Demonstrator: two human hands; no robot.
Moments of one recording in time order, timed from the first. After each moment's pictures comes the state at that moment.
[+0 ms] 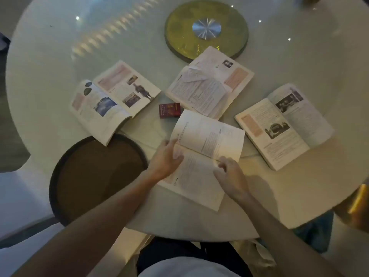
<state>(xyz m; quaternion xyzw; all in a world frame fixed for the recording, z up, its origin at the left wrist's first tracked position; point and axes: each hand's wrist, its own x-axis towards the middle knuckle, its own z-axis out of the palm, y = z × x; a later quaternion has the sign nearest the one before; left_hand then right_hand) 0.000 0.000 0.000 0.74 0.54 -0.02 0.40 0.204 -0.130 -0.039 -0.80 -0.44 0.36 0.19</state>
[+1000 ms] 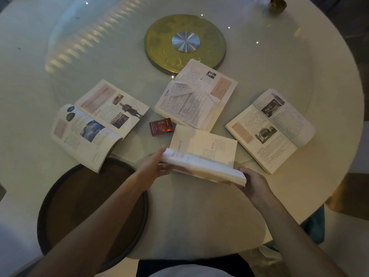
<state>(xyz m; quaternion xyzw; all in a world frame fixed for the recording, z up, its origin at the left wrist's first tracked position) -0.019 0.067 0.001 0.32 0.56 0.10 0.76 0.243 -0.124 -0.002 -0.67 0.10 0.51 0.53</state>
